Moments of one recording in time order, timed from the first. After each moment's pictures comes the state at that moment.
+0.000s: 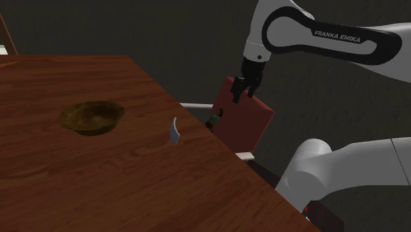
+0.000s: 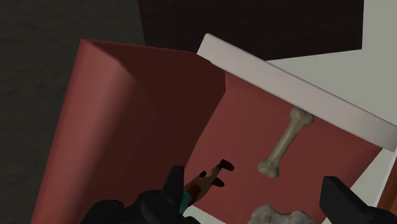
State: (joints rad) arm 0.01 -0.83 -0.04 -2.38 -0.09 1.60 0.14
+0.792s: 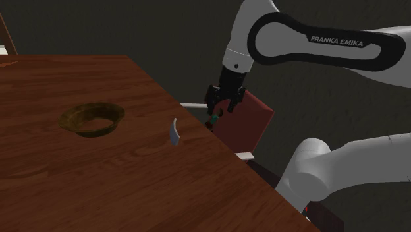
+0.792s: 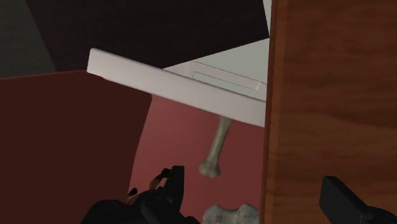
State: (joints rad) arm 0.06 -0.80 0.14 -2.43 0.15 1.73 0.45
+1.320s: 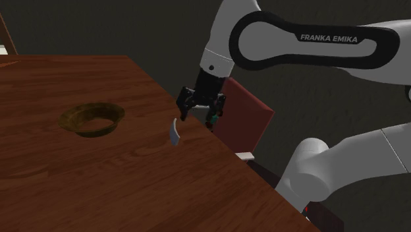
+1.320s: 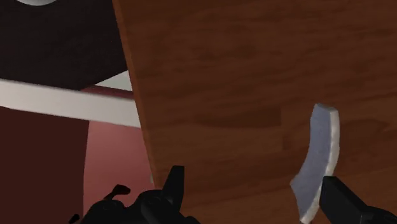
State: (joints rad) arm 0.08 -0.69 0.28 -2.38 0.31 1.87 0.68
